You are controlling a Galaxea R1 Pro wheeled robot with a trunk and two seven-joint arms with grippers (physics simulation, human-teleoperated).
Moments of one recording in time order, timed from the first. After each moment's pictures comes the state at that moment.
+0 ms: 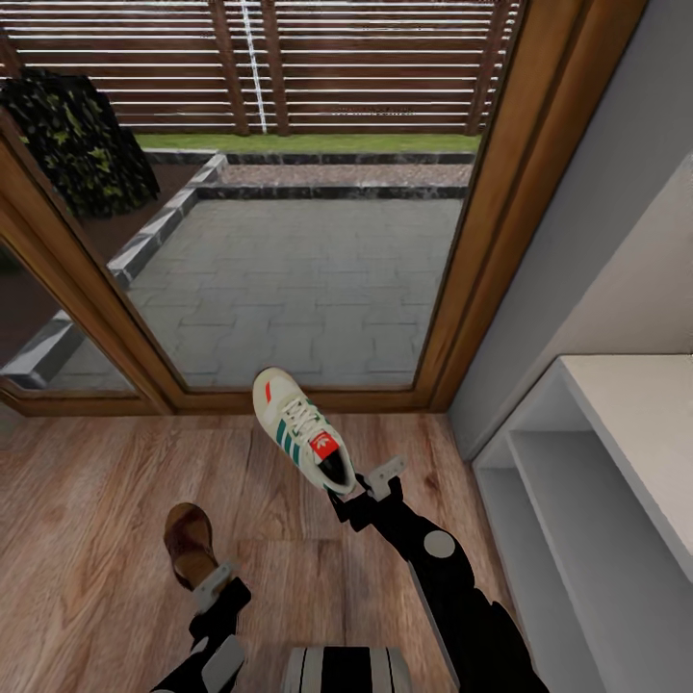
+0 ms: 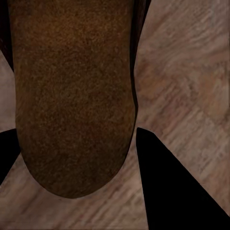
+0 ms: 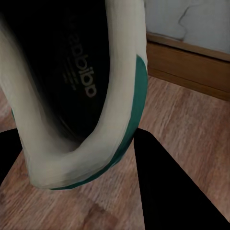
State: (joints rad) left arm -0.52 -0.11 0.25 -0.25 0.42 -0.41 0.12; right arm -0.33 0.17 0.25 -1.39 0.26 0.32 0.31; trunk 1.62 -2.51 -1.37
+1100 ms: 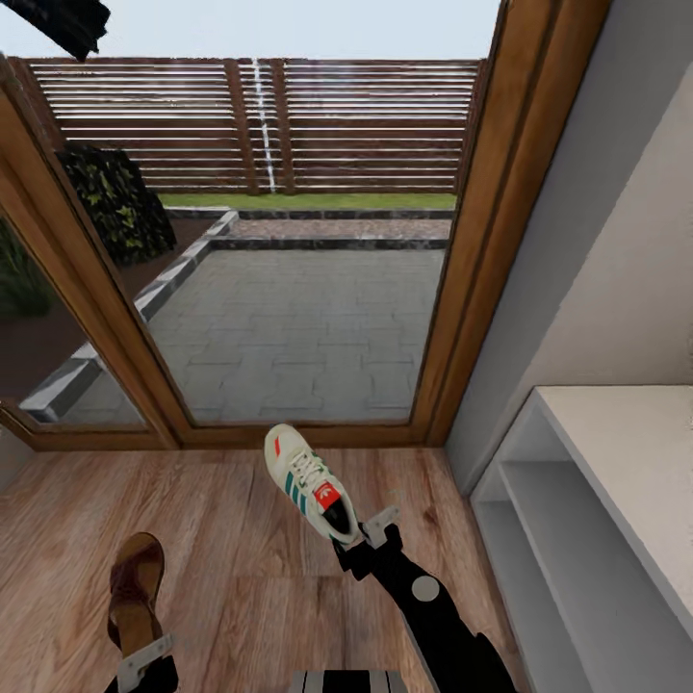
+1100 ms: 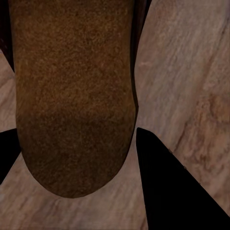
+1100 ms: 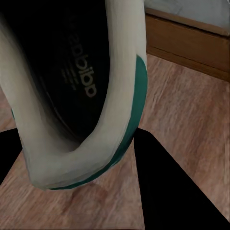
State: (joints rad) left arm -0.25 0.05 0.26 -0.41 0.21 -0.43 0.04; right arm -0.33 0.17 0.24 -1.02 0.27 0.14 0.20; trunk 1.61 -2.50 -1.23
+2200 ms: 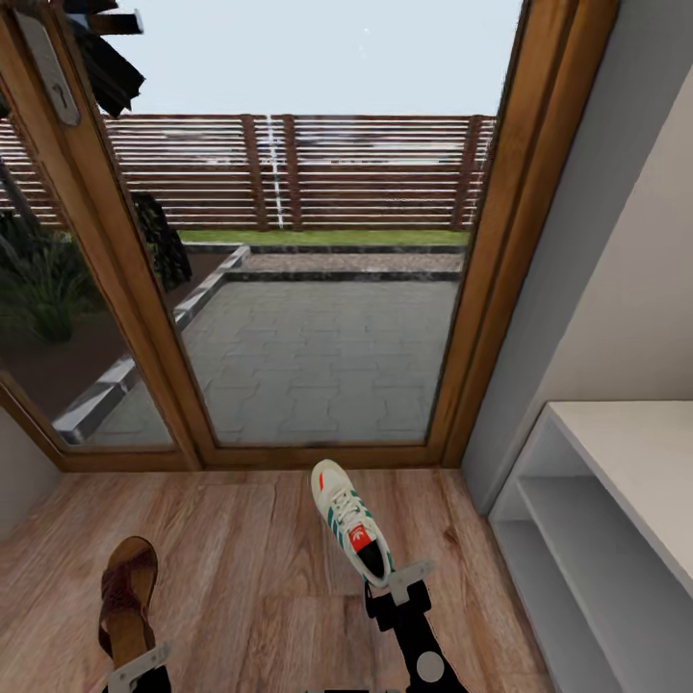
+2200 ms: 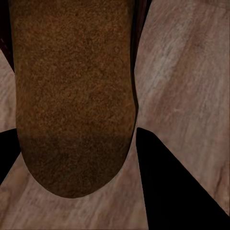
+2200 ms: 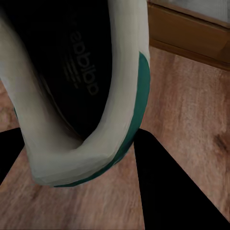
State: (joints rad) left arm -0.22 0.06 0.26 -0.41 0.21 -0.48 0.04; right arm -0.33 0.17 0.24 -0.60 0.26 -0.19 -0.19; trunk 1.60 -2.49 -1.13
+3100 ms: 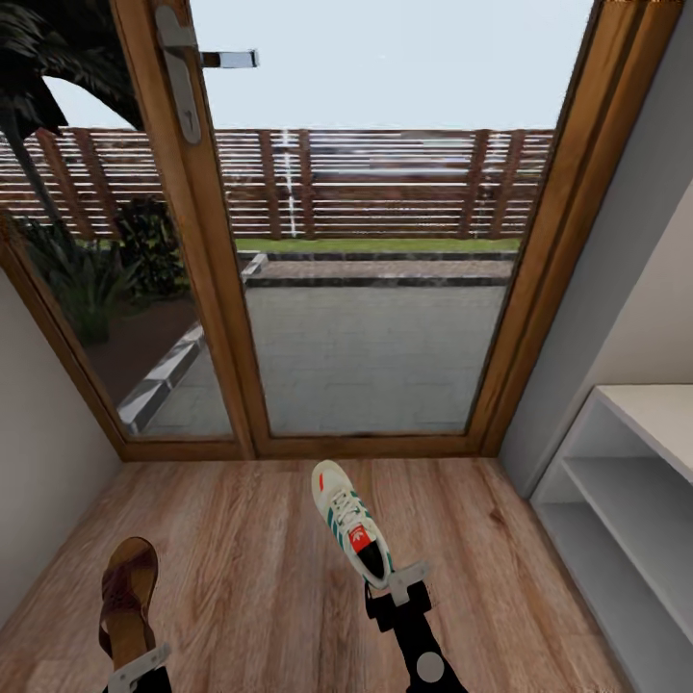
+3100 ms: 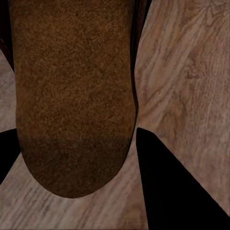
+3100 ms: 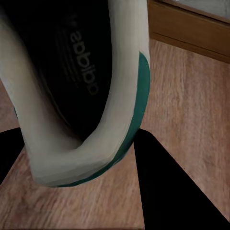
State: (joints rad) left arm -0.22 0.06 0.26 -0.41 0.21 -0.48 0.04; right arm -0.33 0.17 0.24 -0.59 0.26 -0.18 -0.19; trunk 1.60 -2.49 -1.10
